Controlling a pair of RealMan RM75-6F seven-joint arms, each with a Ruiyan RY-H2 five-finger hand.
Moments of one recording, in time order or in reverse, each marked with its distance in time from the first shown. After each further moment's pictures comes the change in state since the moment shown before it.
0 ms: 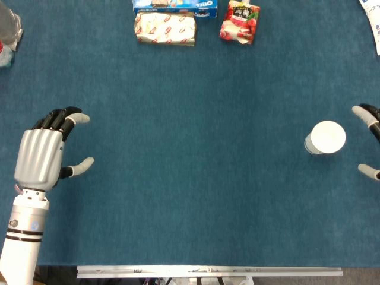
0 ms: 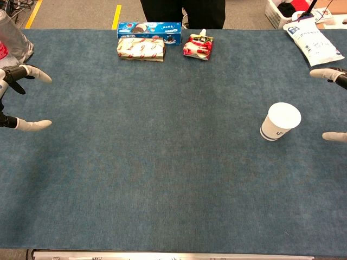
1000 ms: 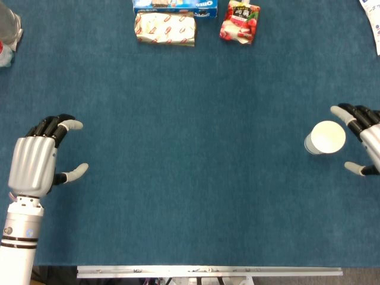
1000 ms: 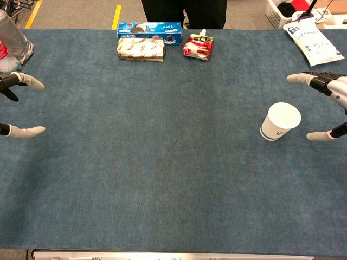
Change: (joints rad) left arm 0.033 0.007 0.020 0.011 0.011 0.020 -0.036; right arm 0.083 0.002 0.021 -0.059 0.056 -0.133 -0.110
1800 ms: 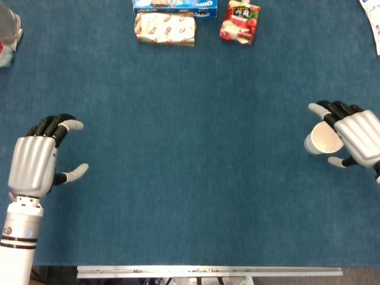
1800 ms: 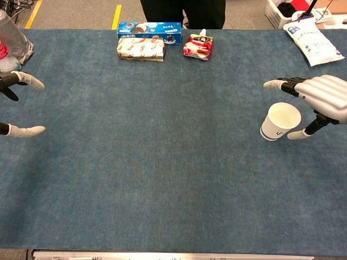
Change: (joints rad) left arm 0.002 0.012 0.001 -0.014 0.004 -0.007 0.006; right arm 0.115 -0.051 0.037 -0.023 0.168 -0.185 -0.126
